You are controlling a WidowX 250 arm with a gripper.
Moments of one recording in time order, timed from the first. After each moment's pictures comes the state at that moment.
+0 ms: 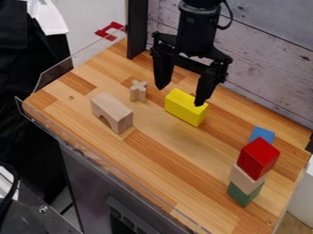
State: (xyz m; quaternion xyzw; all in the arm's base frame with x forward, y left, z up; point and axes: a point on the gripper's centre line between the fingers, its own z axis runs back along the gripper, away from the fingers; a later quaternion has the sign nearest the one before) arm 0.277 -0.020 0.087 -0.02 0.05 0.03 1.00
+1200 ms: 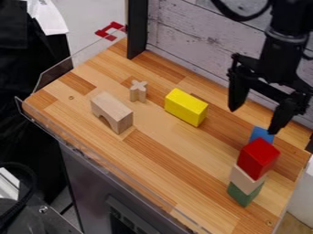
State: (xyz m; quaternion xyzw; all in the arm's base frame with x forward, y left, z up) arm 0.303 -0.113 0.078 -0.03 0.05 -0.09 0.99
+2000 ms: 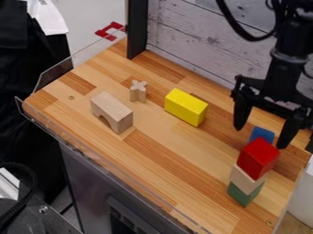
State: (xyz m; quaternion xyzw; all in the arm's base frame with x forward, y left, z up) arm 0.309 -0.126 0.048 -0.04 0.08 0.01 1.00
